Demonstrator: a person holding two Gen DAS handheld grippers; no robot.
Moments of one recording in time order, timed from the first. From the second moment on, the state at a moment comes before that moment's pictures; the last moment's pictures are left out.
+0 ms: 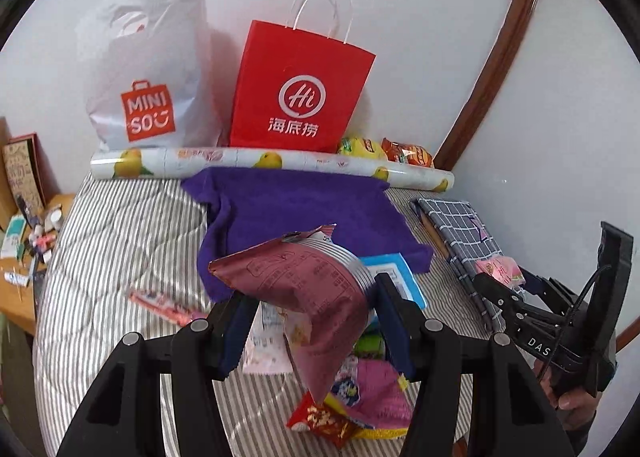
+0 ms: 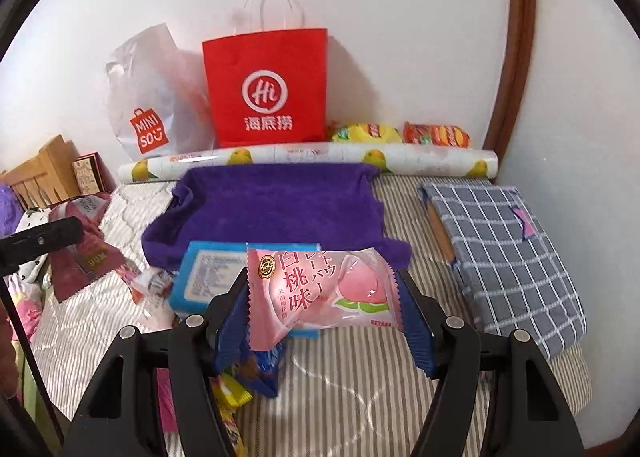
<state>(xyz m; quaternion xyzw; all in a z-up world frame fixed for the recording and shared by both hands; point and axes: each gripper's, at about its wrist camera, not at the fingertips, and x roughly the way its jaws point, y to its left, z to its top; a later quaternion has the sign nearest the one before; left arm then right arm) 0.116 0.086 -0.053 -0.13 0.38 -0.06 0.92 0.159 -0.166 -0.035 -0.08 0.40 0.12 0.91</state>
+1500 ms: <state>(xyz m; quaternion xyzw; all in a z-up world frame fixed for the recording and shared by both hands) 0.333 0.128 -0.100 -0.12 0.42 -0.04 0.90 0.382 -0.102 -0.089 -0.05 0.39 0.16 0.91</state>
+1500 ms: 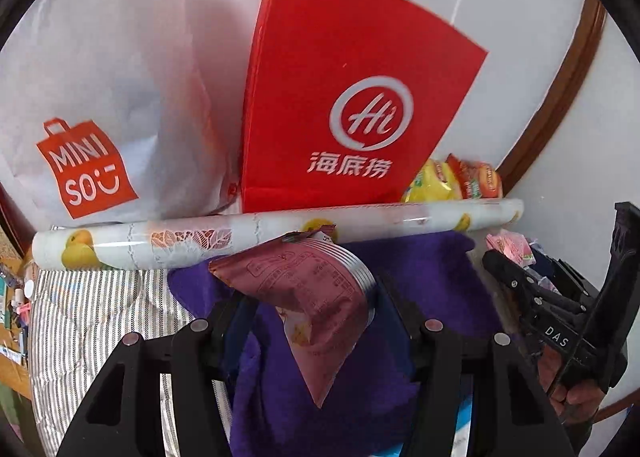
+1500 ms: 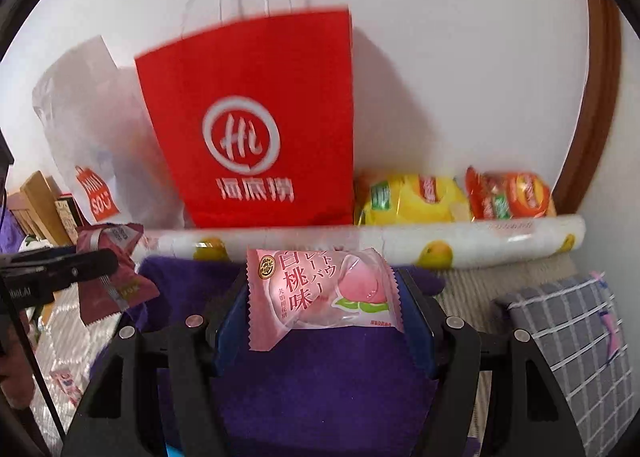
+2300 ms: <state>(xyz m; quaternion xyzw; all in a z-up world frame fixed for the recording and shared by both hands) 0.355 0.114 -0.163 -0.12 0.50 -0.03 0.86 0.398 -0.108 -0.151 -0.03 0.48 0.16 0.86</state>
